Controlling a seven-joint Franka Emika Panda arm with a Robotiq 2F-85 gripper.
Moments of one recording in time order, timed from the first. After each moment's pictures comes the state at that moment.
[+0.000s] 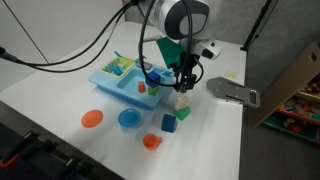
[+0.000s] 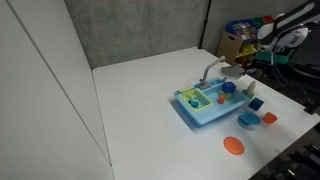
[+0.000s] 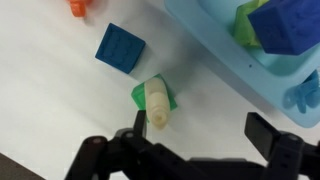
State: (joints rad) arm -0.28 0.73 -0.21 -1.64 0.26 2.25 0.33
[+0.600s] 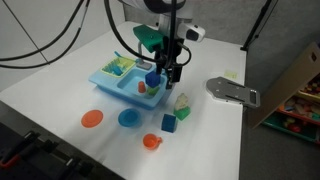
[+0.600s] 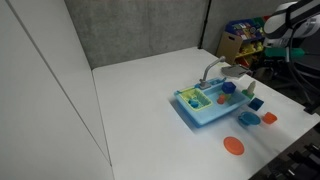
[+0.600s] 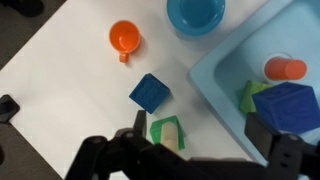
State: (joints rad) arm -0.20 0.51 -0.22 -1.84 0.09 2.12 0.31
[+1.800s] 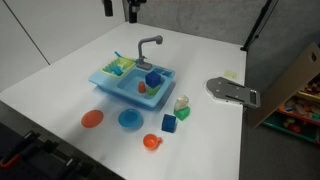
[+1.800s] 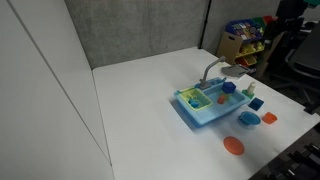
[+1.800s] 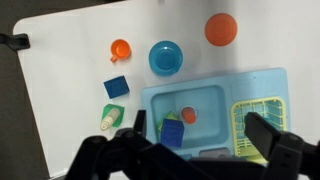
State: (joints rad) arm -0.10 0.07 -0.11 -1.91 -0.03 1.78 0.02
